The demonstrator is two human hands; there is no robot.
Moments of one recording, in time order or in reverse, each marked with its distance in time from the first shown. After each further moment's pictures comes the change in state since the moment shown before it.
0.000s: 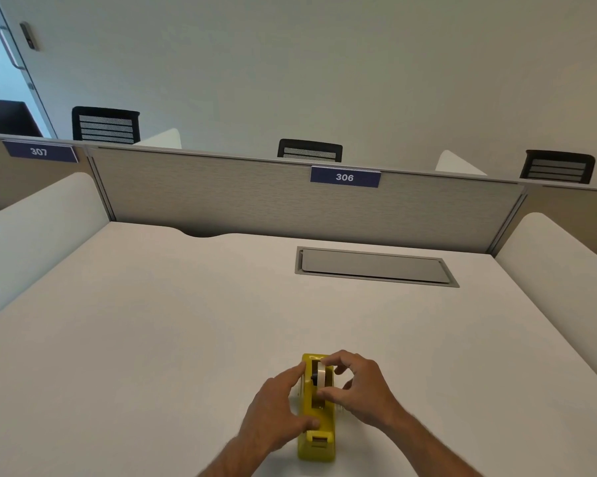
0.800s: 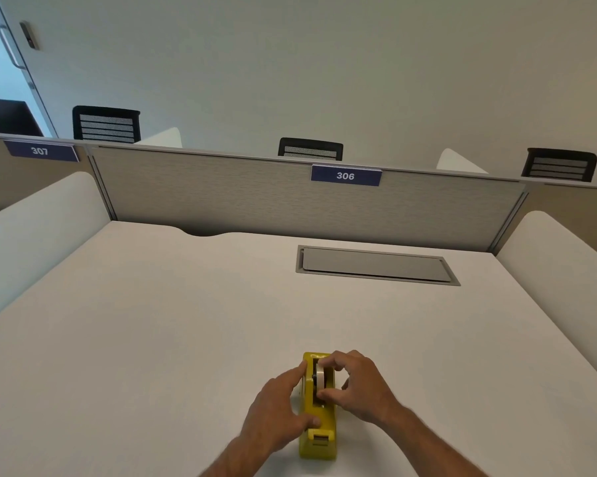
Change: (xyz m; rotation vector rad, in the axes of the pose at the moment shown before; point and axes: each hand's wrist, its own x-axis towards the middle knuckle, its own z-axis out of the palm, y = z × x) left_hand -0.004 0.003 0.000 0.021 -0.014 -0.022; right_hand 0.009 0.008 0.007 -0.160 -0.053 -0.019
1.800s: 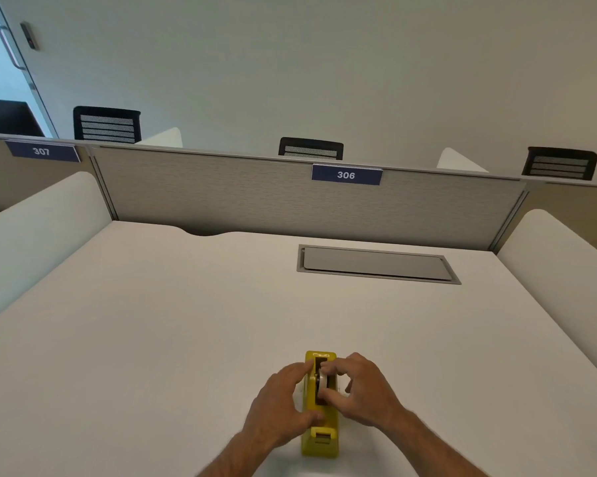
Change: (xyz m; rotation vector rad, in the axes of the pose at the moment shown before) left_hand 0.004 -0.003 0.000 -0.002 0.010 0.083; right_hand -0.009 0.000 0.004 -0.082 0.059 -0.111
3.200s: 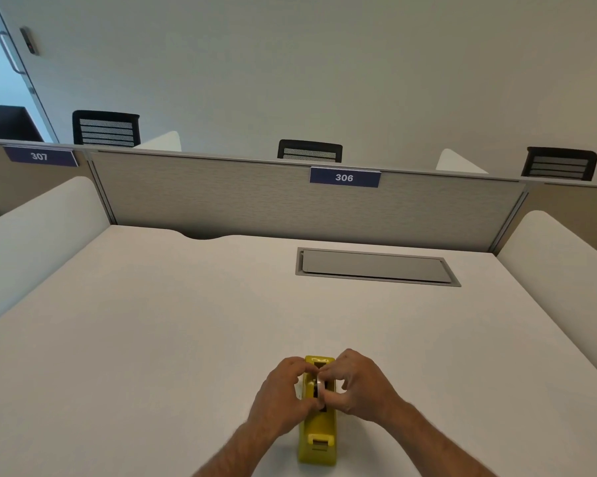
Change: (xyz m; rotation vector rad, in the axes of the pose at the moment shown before) left_hand 0.024 0.003 0.001 -0.009 0.062 0.064; right_hand 0.015 0.007 -0.008 -0.057 0.006 -0.223
